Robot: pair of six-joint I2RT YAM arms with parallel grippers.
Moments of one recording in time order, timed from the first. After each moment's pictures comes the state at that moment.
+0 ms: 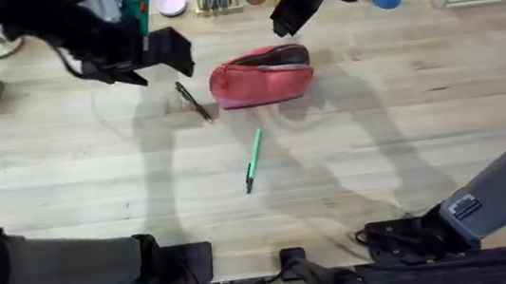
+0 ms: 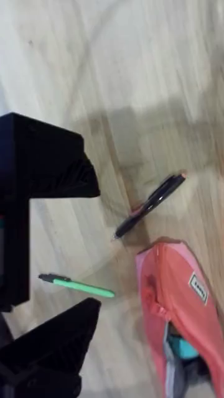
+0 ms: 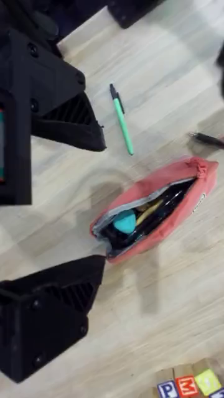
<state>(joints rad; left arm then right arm) 0.08 1.56 1.35 -1.14 0.41 0.12 0.39 1.85 2.07 -1.44 -0.29 -0.52</state>
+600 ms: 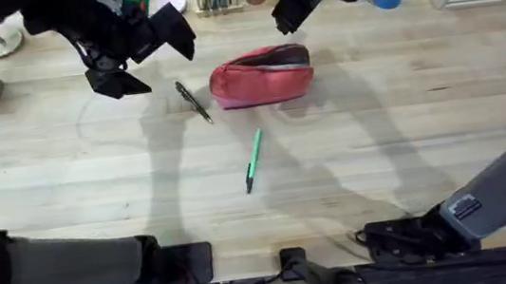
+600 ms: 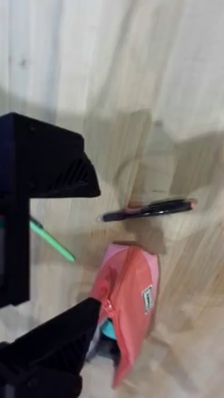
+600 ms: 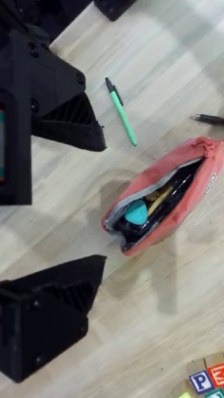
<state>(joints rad) 0.00 1.56 1.35 -1.08 0.28 -0.49 0.39 1.85 2.07 -1.45 -0.21 -0.42</state>
